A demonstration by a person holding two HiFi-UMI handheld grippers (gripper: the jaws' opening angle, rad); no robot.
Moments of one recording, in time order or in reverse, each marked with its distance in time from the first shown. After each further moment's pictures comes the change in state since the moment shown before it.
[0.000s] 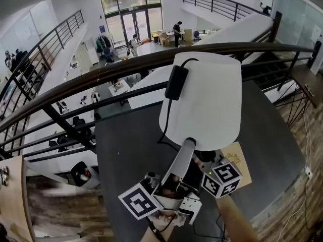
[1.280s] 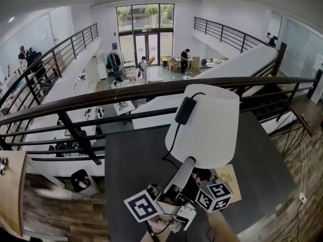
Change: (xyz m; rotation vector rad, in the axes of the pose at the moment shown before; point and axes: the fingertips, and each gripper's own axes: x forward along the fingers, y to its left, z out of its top) left arm -0.004 -0.055 0.001 0.031 0.001 -0.016; right arm -0.025 0.033 0.036 0.004 -0.023 0.001
